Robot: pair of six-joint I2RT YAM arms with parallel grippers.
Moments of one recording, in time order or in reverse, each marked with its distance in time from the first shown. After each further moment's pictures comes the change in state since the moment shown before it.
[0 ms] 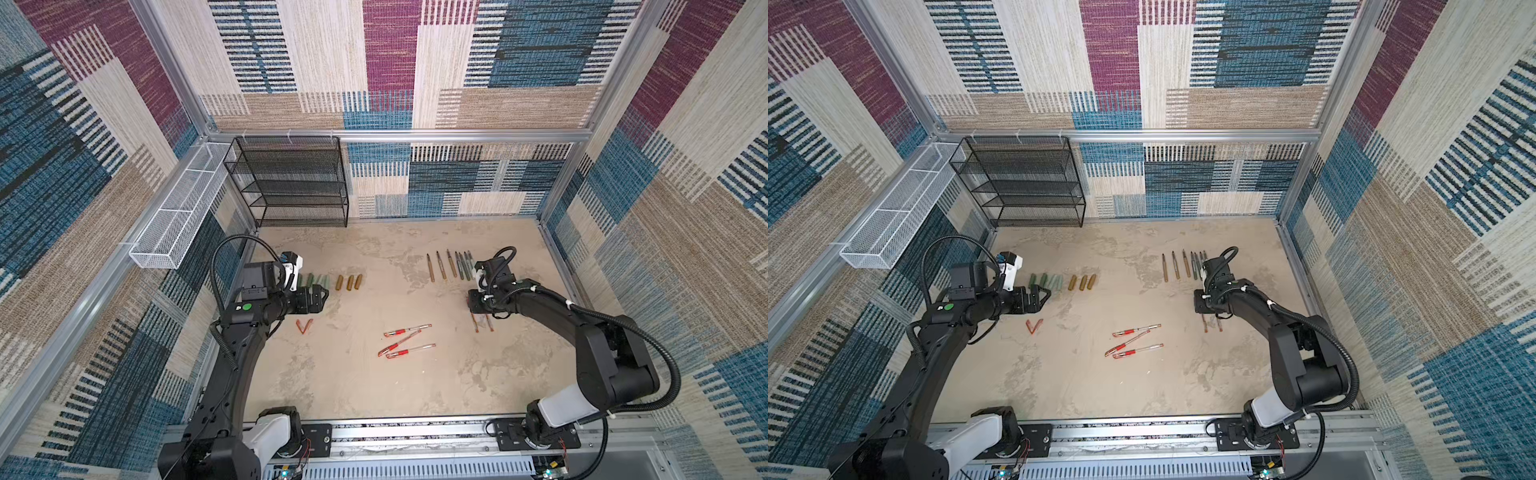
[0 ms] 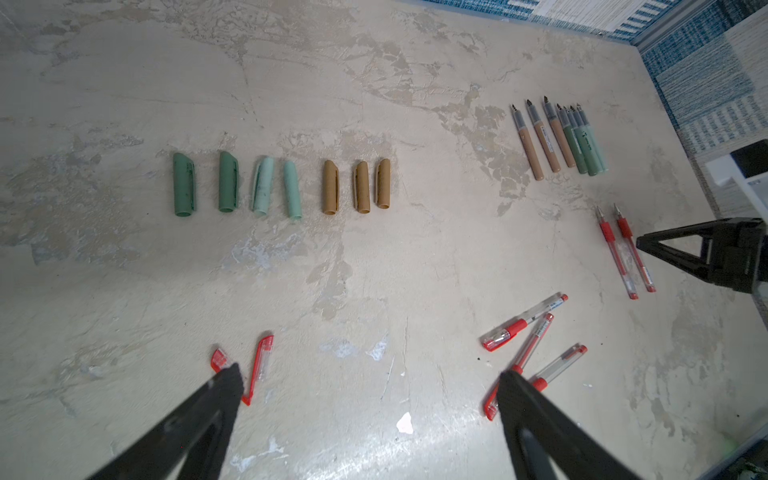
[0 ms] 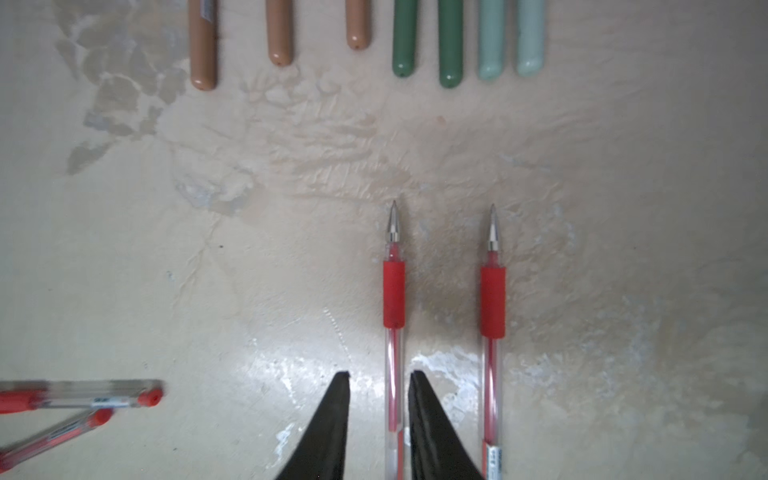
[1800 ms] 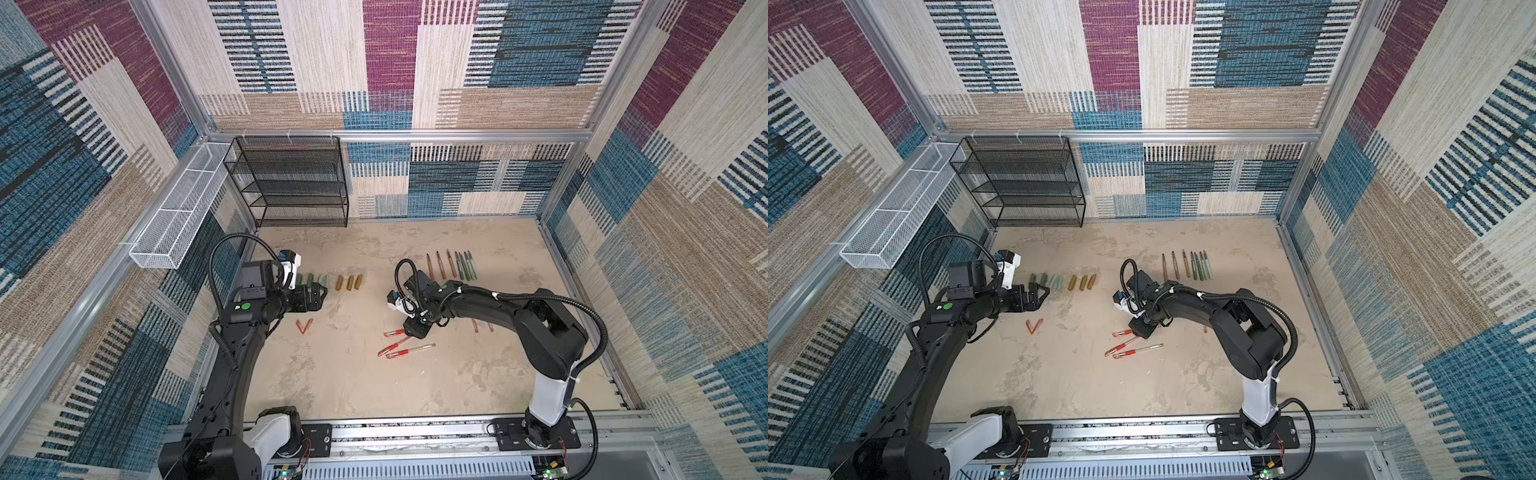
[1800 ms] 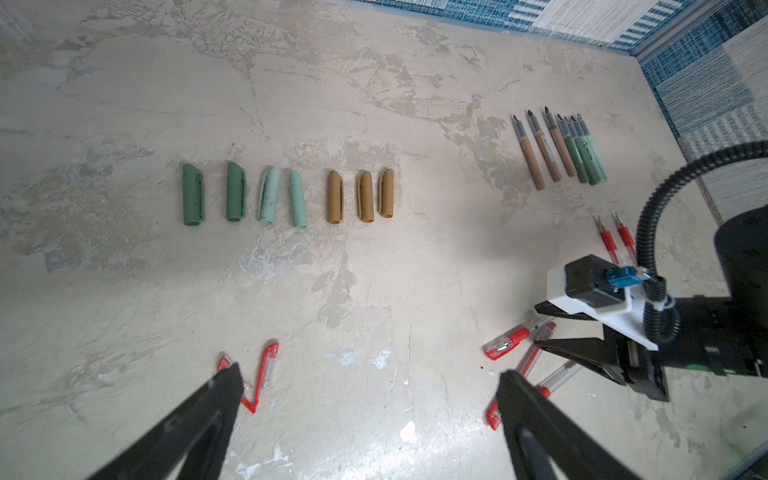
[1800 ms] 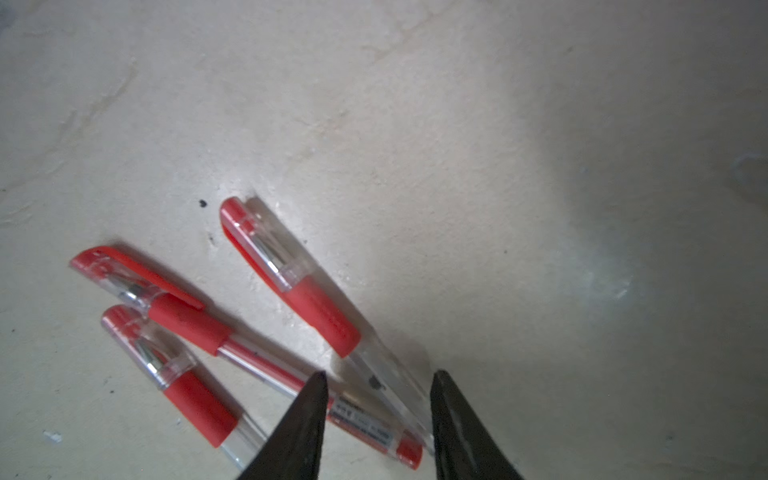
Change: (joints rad) left arm 0.012 0.004 0.008 0.008 0.000 0.000; right arm 0.486 0.370 0.311 -0.098 -0.084 -0.455
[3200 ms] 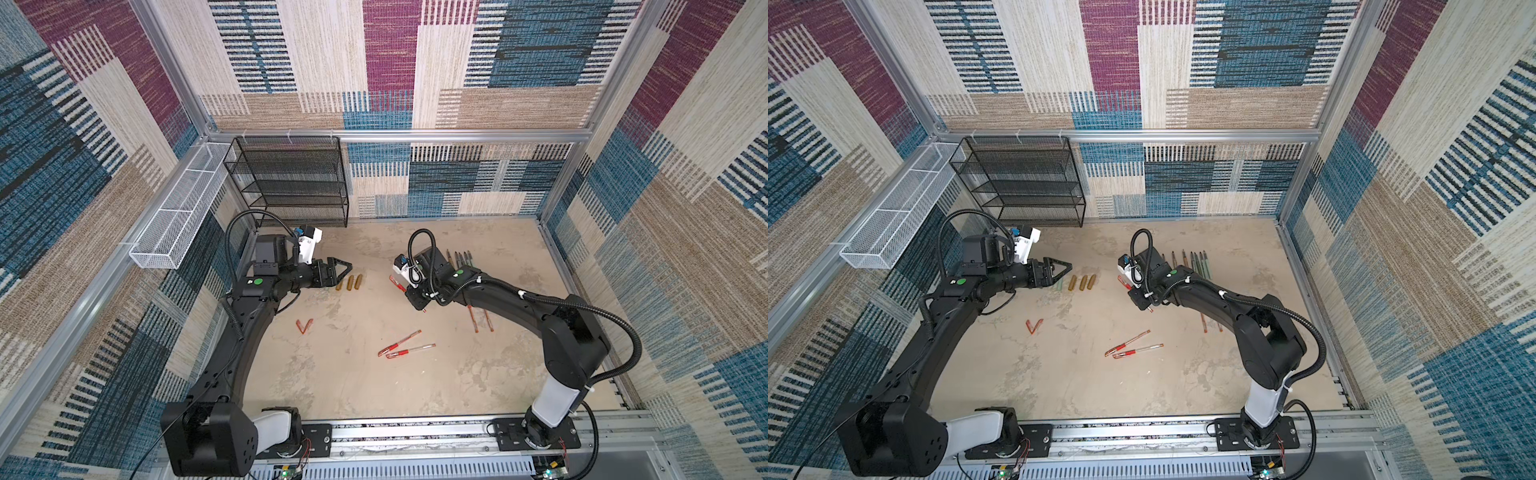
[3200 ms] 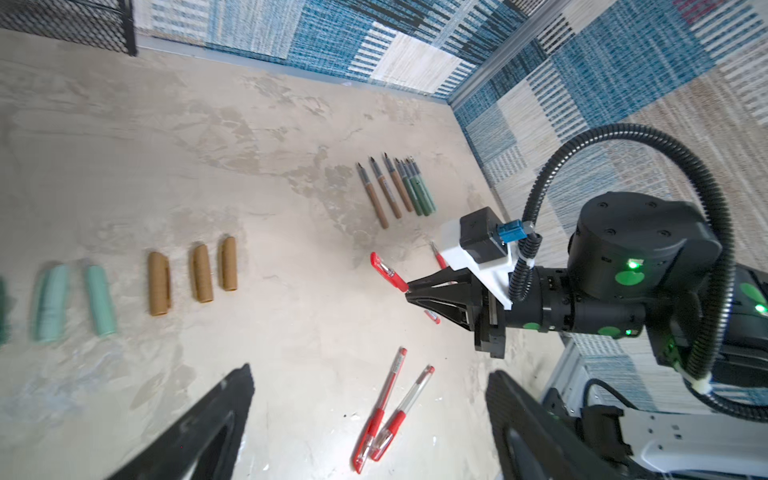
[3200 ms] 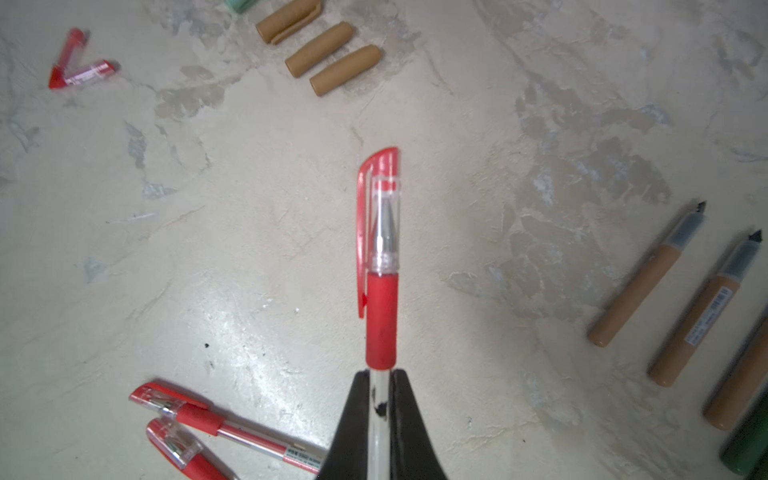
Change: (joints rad) left arm -0.122 0.177 0.176 0.138 0.324 -0.214; right arm -0.062 -0.143 0.070 0.124 0.053 0.161
